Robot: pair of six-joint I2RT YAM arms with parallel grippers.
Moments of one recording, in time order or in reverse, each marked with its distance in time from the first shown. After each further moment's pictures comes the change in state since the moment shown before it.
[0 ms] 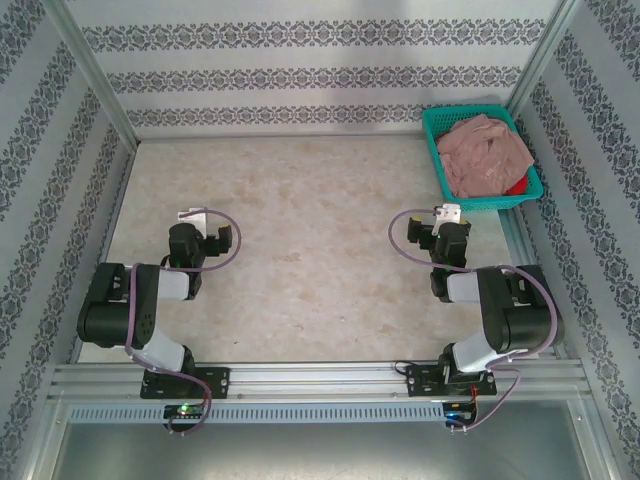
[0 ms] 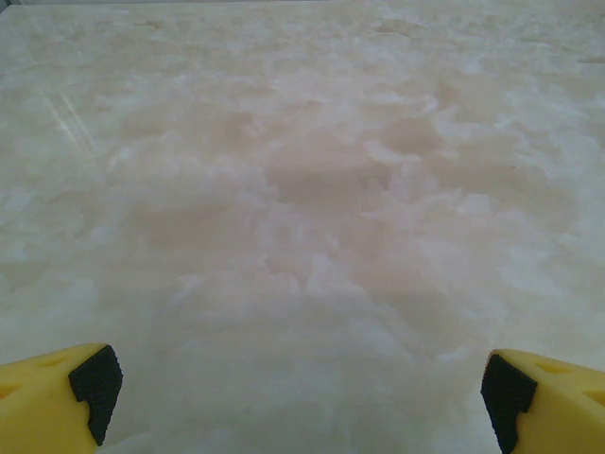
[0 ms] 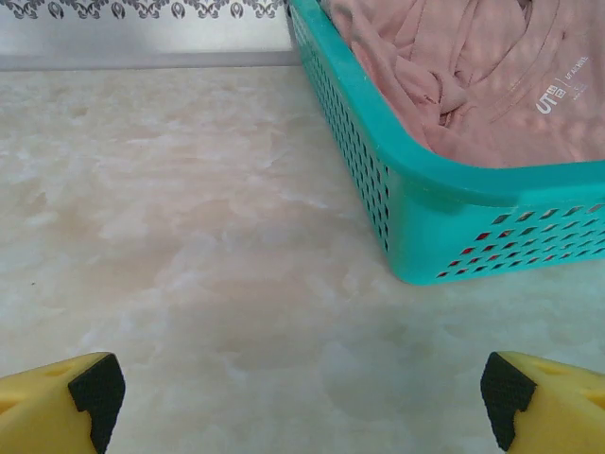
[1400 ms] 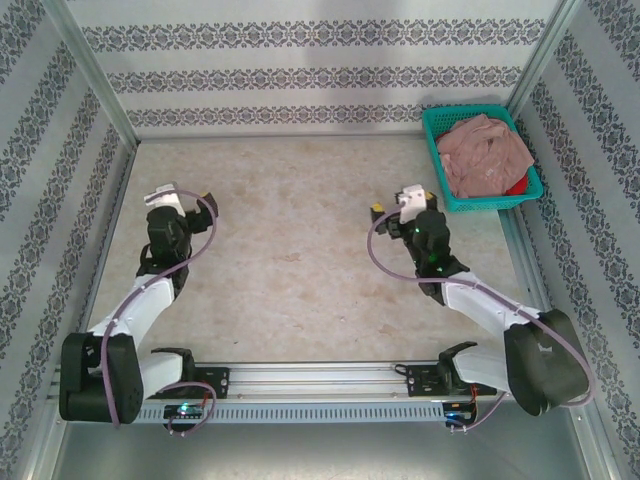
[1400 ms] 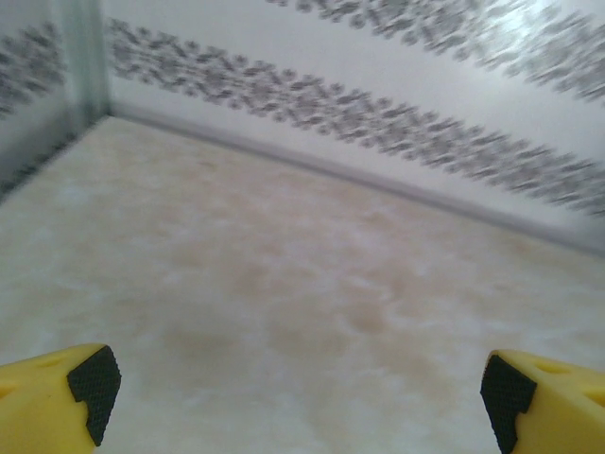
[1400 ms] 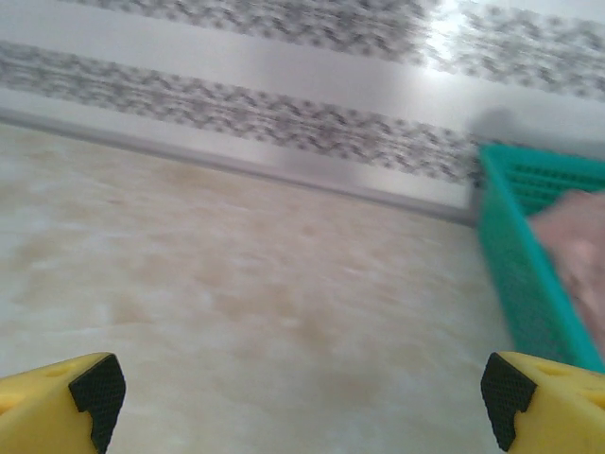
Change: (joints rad) left arm -0.002 -0.410 0.162 -0.400 -0.038 -0.300; right arm 0.326 -0.308 0.208 -0.385 -0.023 -0.111
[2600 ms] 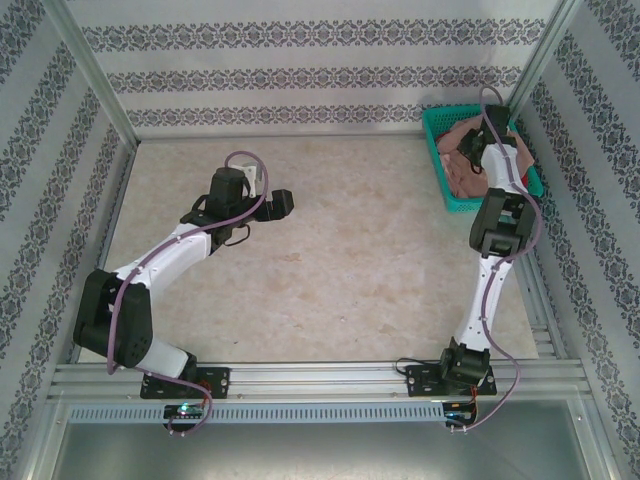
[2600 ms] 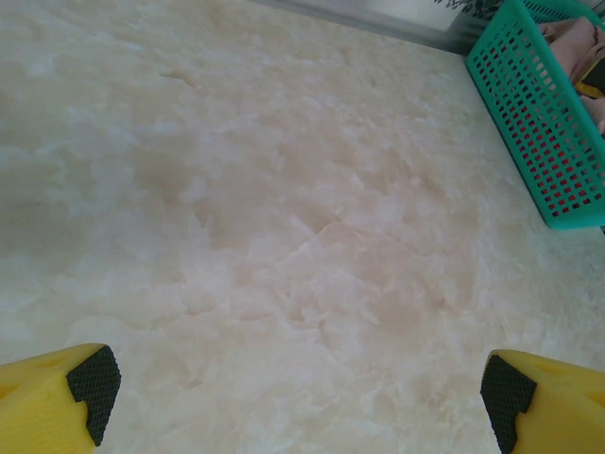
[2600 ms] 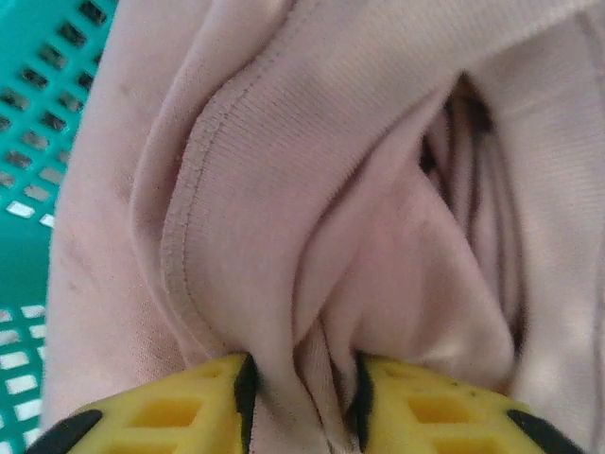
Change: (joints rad) left arm -0.338 0.333 0.448 -0.440 0.288 -0.116; right arm -0.625 1.274 1.680 -1.002 -0.193 0.561
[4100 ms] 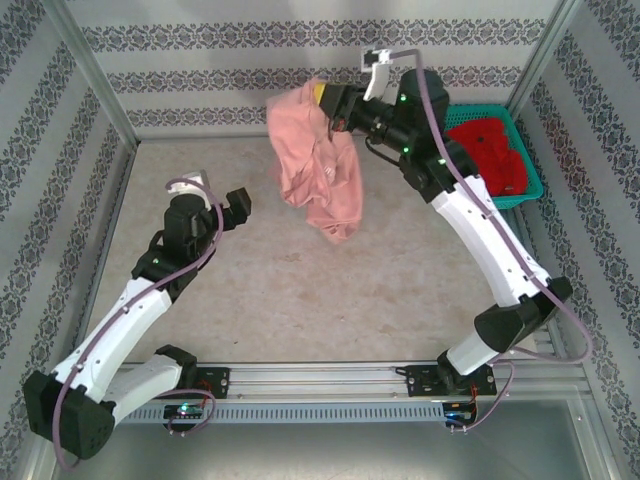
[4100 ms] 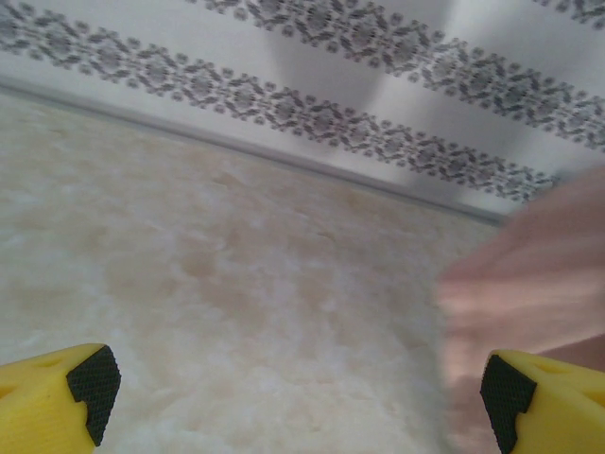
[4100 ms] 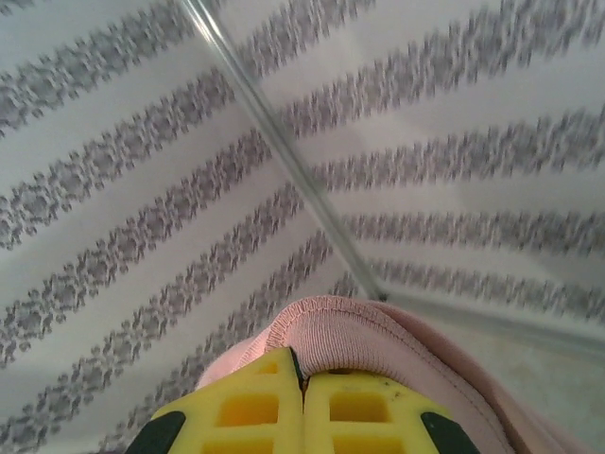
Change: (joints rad) left arm -0.018 -0.521 -0.180 -0.096 -0.464 -0.023; right arm 0.760 -0.909 -0.399 0.303 -0.328 0.076
